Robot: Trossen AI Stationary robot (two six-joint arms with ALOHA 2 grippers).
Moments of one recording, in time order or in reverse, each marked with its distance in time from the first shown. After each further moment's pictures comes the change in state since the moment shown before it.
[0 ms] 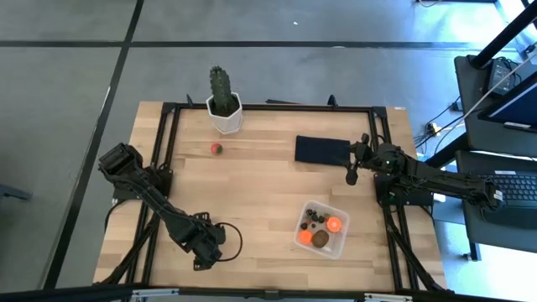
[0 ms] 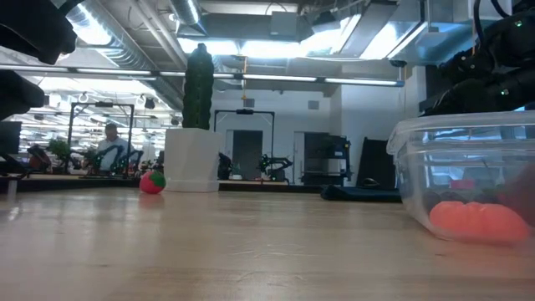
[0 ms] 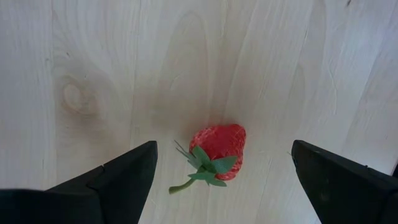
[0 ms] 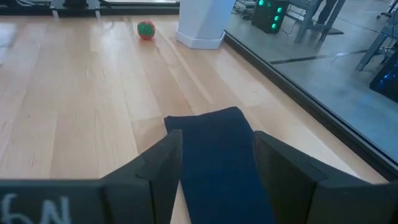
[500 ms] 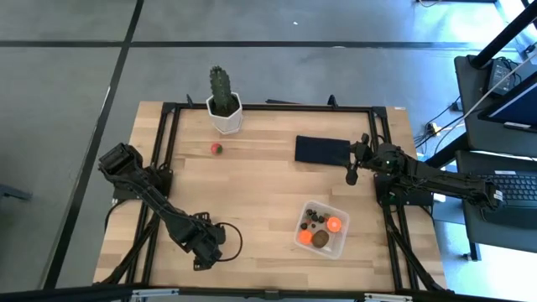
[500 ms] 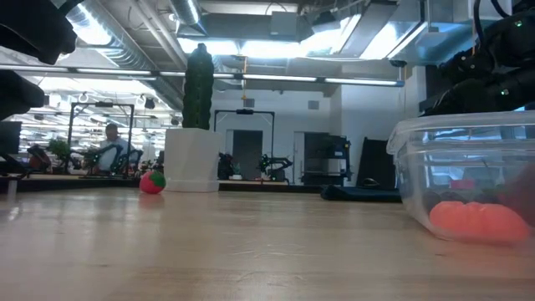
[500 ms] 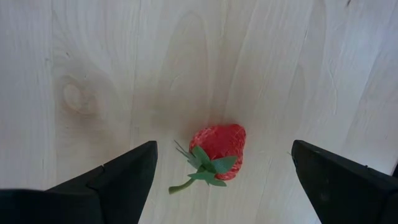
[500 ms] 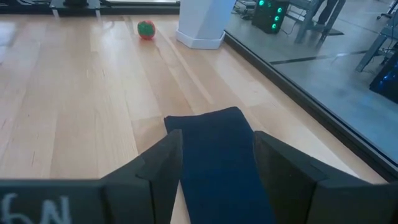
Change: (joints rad) left arm 0.000 0.000 0.000 0.000 0.001 0.000; right arm 0.000 0.000 0.000 0.000 0.000 -0.006
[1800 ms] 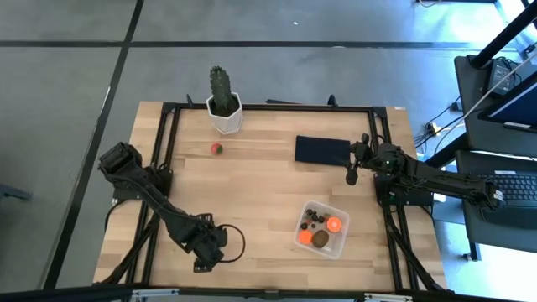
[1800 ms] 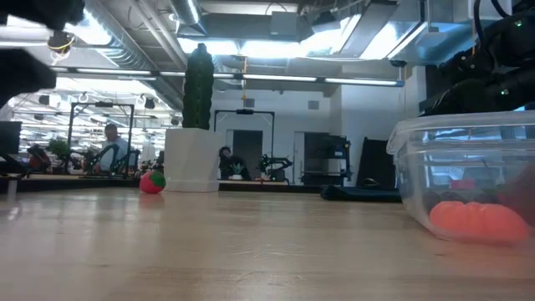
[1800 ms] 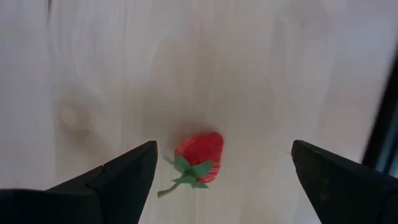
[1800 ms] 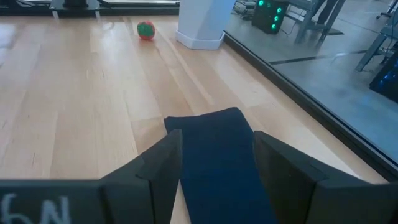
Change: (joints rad) left arm 0.008 -0.008 0.056 -0.024 0.004 0.062; right arm 0.000 0.000 0.000 0.002 0.000 0.006
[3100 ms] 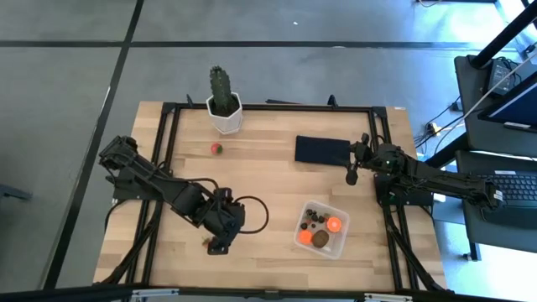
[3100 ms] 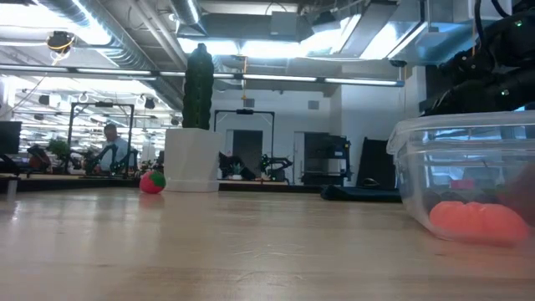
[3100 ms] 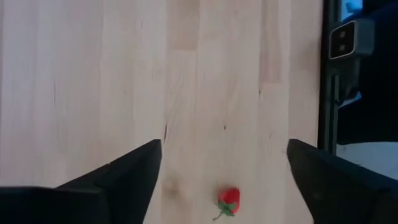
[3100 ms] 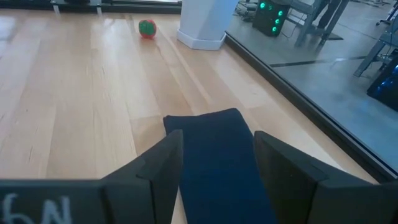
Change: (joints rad) left arm 0.200 -0.050 0.520 -0.397 -0.117 0.296; right arm 0.000 0.000 0.000 0.000 0.000 -0.038
